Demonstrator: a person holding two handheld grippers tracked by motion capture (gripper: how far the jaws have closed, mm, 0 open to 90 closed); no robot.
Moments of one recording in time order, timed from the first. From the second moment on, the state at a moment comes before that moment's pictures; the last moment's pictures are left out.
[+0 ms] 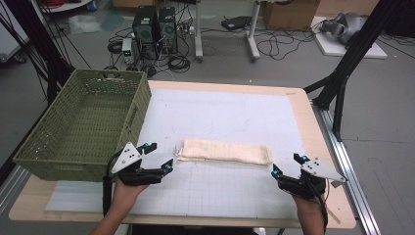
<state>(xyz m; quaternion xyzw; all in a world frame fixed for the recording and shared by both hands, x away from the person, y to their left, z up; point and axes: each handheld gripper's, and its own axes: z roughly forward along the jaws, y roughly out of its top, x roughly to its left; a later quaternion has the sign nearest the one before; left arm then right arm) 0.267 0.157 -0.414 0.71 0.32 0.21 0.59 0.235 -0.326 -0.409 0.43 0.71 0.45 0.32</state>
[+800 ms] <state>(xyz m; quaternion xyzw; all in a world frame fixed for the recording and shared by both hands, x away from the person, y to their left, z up) 0.298 0.131 -0.385 0.73 0.31 0.16 0.58 0.239 -0.326 -0.409 0.44 0.71 0.45 0.32</state>
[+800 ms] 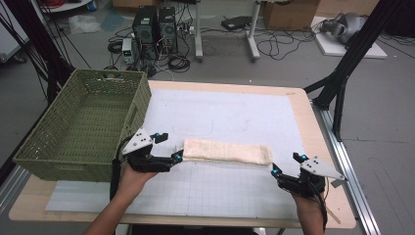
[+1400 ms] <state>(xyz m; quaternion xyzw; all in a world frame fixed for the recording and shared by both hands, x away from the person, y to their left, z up) 0.338 0.115 -0.395 0.76 0.35 0.13 0.53 0.242 -0.324 -0.411 0.43 0.72 0.45 0.31</state>
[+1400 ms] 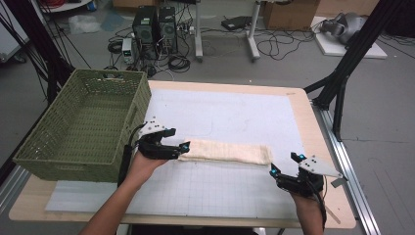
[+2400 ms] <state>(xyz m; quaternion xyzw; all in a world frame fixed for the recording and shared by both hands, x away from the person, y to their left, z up) 0.366 0.092 -0.442 0.82 0.38 0.12 0.41 0.244 -0.326 -0.413 0.43 0.72 0.44 0.30</state>
